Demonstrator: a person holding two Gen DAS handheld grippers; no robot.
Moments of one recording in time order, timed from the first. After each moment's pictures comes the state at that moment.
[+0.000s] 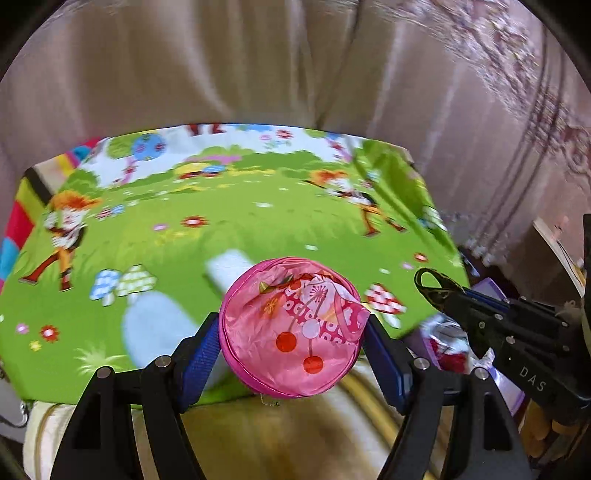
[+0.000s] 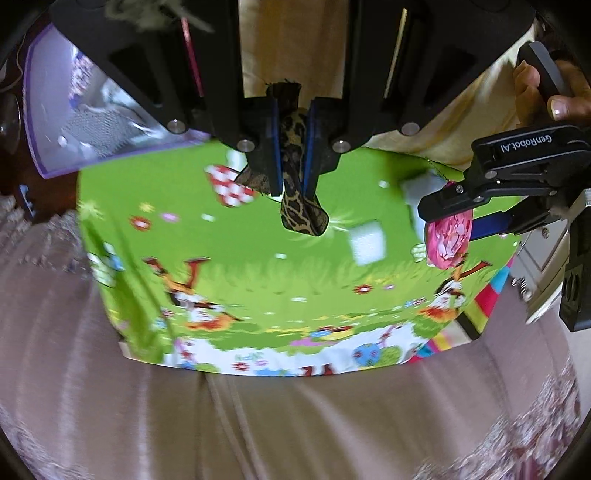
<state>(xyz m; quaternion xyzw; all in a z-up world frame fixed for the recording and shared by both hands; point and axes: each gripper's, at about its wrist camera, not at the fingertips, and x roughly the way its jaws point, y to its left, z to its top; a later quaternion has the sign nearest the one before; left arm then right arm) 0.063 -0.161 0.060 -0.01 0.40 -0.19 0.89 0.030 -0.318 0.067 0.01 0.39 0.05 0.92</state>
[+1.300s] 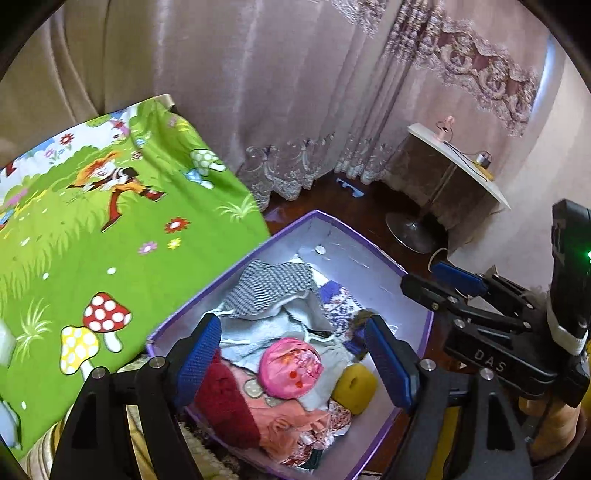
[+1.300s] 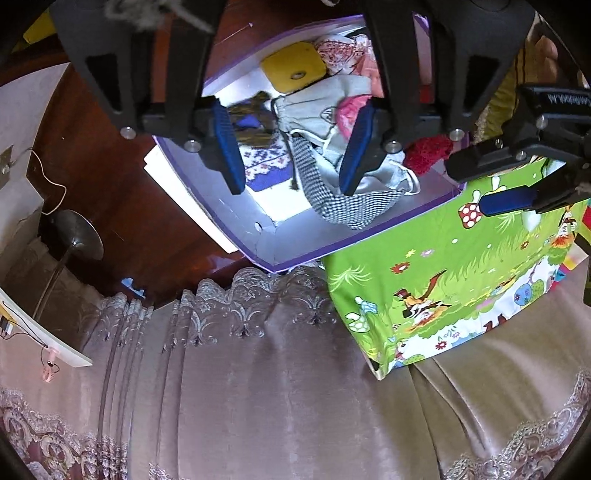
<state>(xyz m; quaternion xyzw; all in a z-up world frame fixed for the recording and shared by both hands) 0.008 -0.404 0.049 0.08 0.44 -0.42 0.79 -0.092 -0.541 0.056 0.10 0.37 -0.20 0.90</state>
